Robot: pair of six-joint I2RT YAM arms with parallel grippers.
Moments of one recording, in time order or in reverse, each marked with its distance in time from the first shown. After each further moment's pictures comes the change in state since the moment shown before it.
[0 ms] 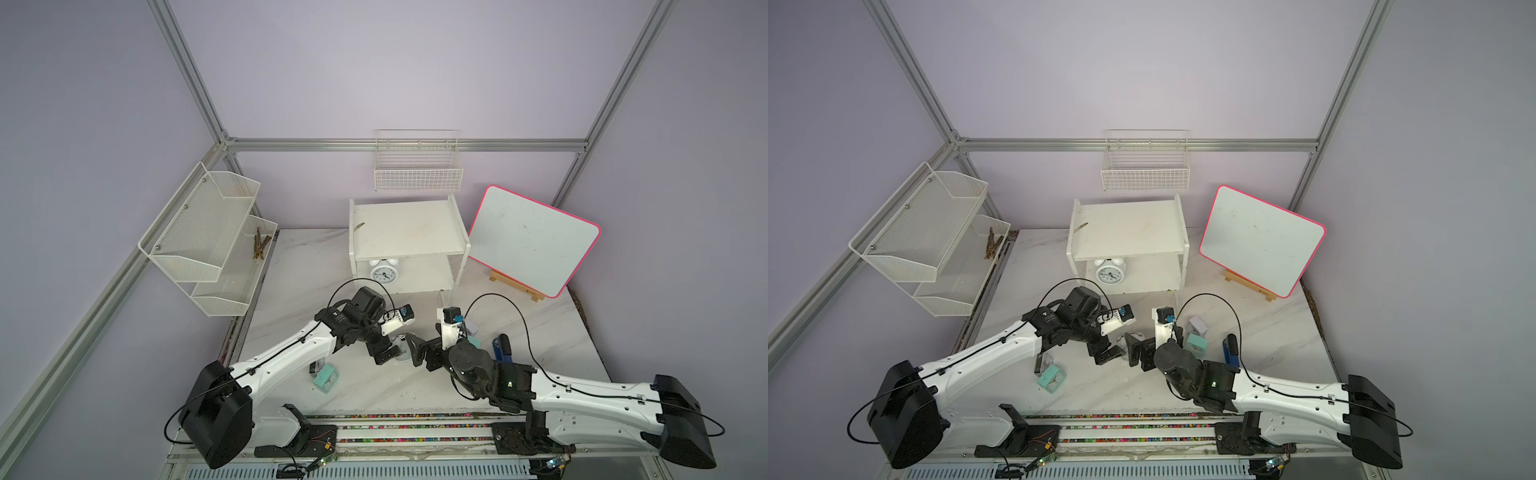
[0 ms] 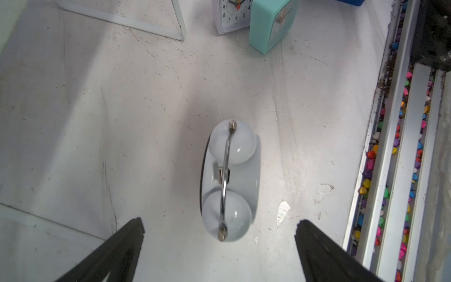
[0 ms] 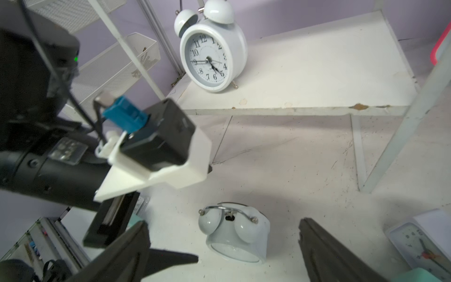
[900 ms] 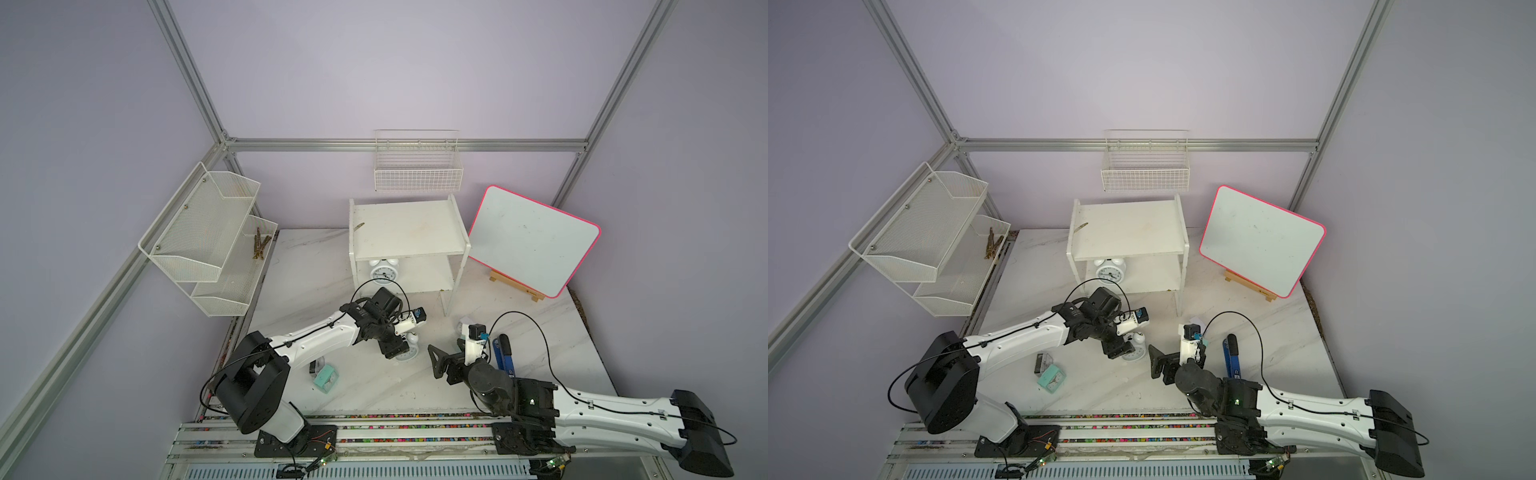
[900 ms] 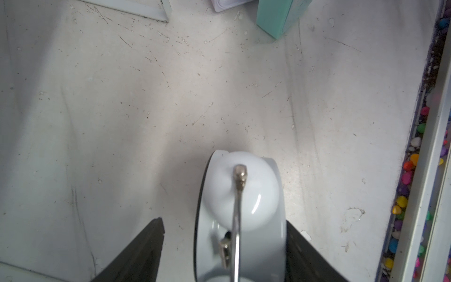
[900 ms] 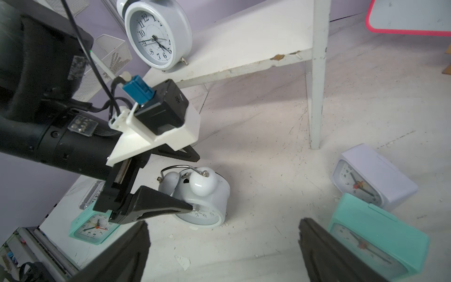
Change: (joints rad) left arm -0.043 0.190 0.045 0.046 -0.027 -0.010; right arm 0.044 -0.235 -0.215 -0.088 0.136 0.141
